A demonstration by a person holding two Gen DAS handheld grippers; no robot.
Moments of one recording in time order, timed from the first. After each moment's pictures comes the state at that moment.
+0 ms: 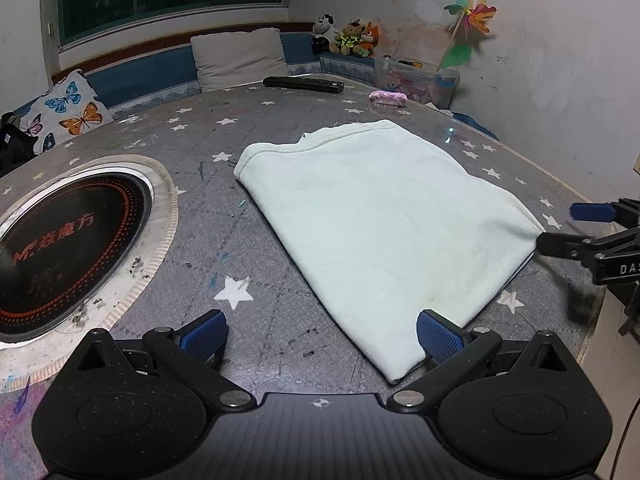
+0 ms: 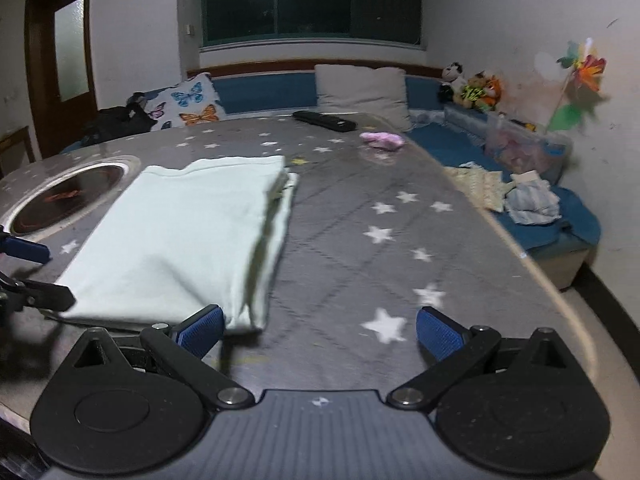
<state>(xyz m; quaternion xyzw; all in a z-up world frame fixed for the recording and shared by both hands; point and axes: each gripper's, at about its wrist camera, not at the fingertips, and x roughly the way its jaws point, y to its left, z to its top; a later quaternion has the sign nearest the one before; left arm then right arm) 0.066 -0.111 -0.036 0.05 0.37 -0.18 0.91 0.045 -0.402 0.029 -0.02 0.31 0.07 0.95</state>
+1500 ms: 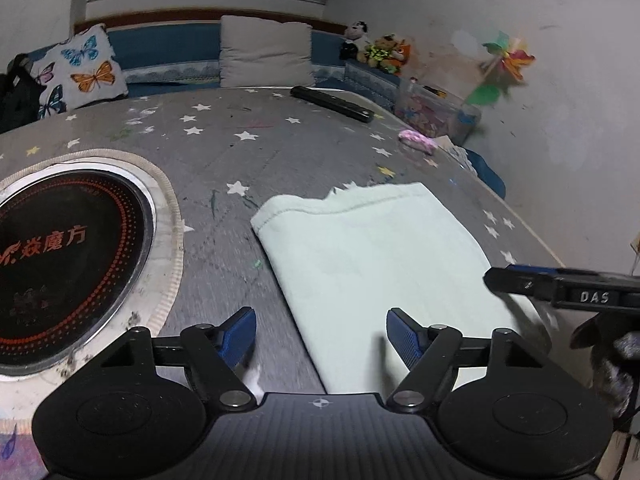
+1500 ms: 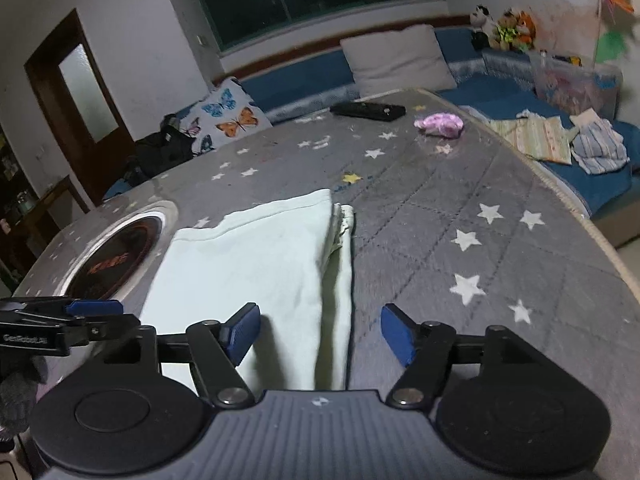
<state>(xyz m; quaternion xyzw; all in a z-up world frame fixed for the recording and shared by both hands) 0.133 -0.097 -0.009 -0.05 0.39 -0.17 0.90 0.139 -0.388 0.042 0.11 0.37 0.17 0.91</state>
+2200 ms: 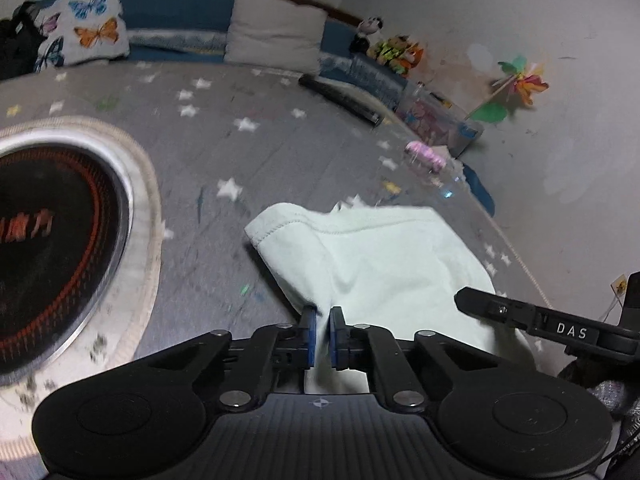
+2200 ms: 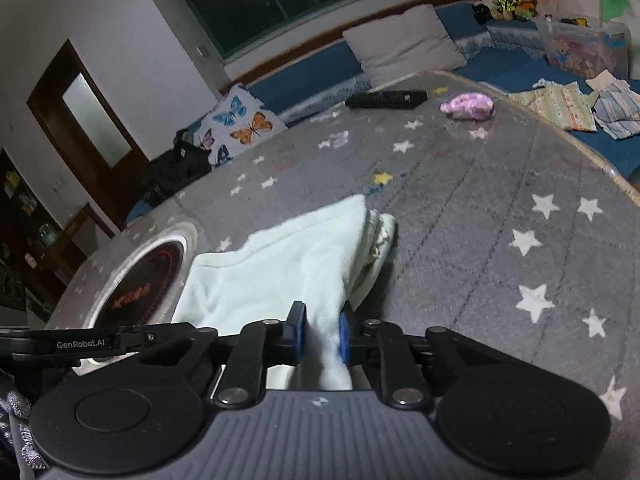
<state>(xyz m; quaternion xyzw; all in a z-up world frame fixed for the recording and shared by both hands) 0.170 -0.093 -0.007 -0.12 0.41 -0.18 0.89 0.162 -0.375 0.042 0.18 0.36 0.19 0.89</state>
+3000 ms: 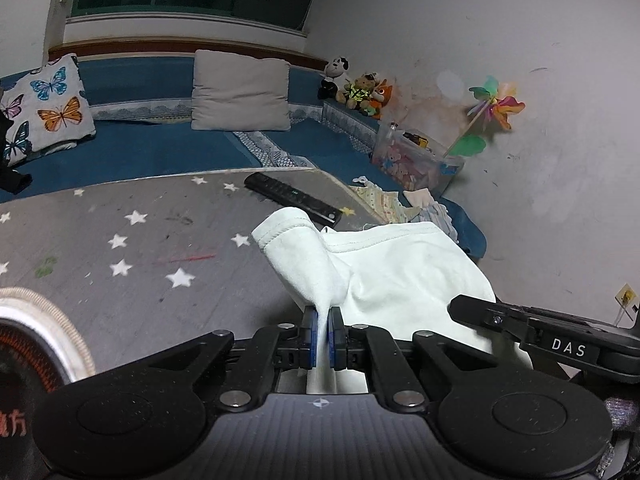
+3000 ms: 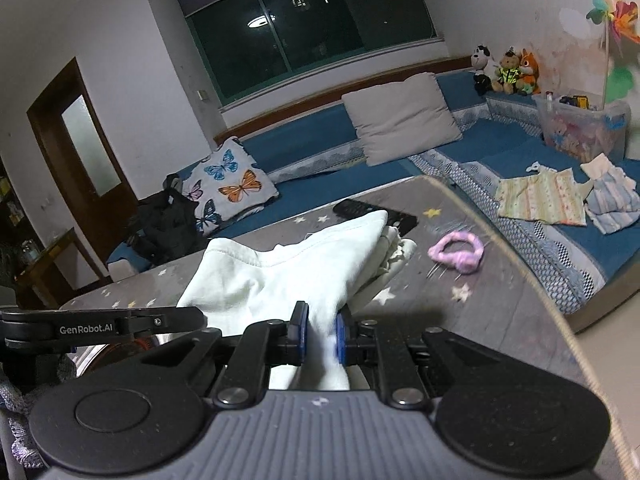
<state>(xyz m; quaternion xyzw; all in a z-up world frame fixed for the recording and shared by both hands) 0.262 -0.157 0.063 -0.08 0.35 -0.20 0.91 0.241 -0.402 0.114 0.13 0.29 0.16 0.93</state>
